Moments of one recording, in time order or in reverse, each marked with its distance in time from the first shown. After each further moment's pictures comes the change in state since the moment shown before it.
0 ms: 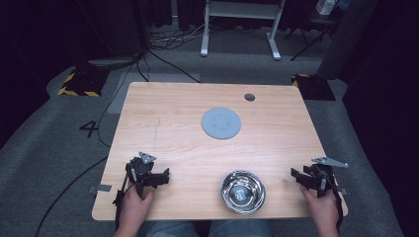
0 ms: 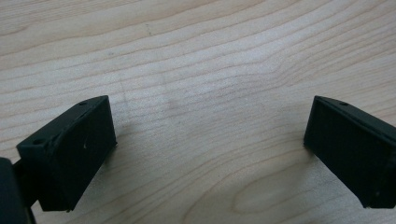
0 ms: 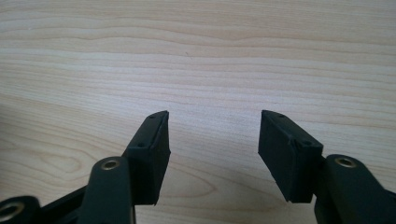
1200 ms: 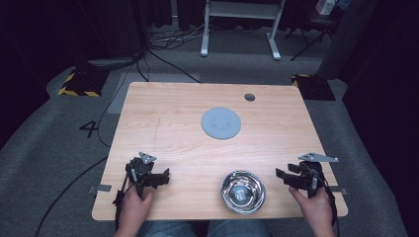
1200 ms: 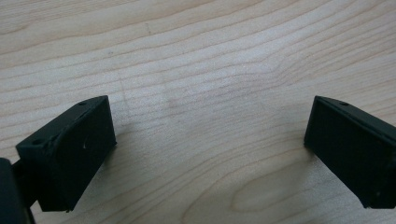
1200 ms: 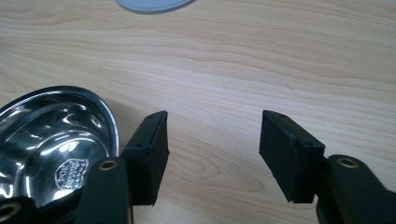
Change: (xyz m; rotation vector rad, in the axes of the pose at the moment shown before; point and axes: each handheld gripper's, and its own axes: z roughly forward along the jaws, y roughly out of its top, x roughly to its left) left arm -0.001 -0.001 -0.001 0.004 0.000 -0.001; right arm 0.059 0.028 -0.029 0.015 0.156 -0.096
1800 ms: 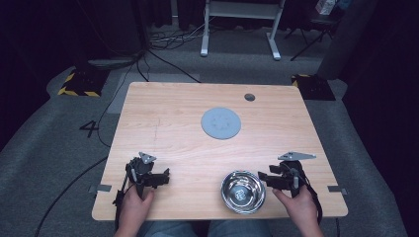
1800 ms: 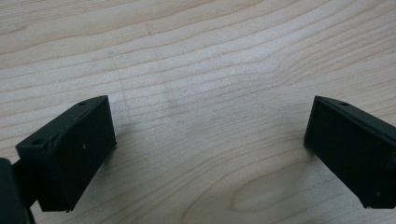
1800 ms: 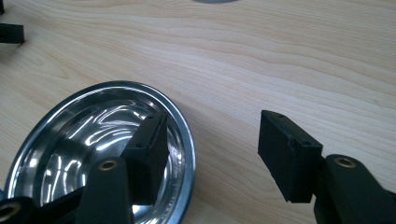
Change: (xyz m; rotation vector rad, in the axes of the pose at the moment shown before) left arm 0.000 0.000 0.000 0.000 0.000 0.000; right arm 0.041 0.012 0.020 0.061 0.102 -0.073
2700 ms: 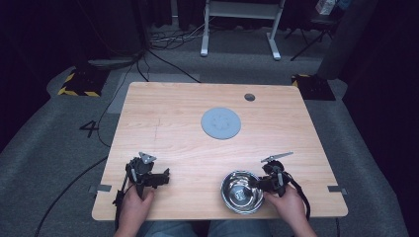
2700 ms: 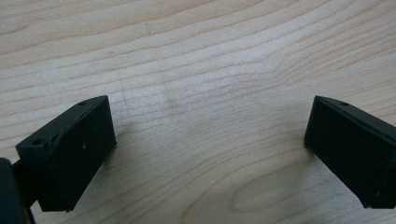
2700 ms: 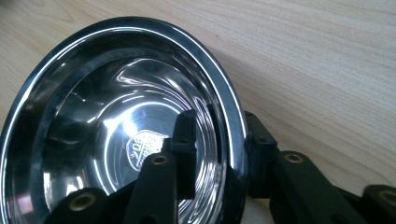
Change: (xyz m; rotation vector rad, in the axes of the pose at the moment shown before) left arm 0.000 0.000 0.000 0.000 0.000 0.000; right arm 0.002 -0.006 0.052 0.242 0.164 0.047
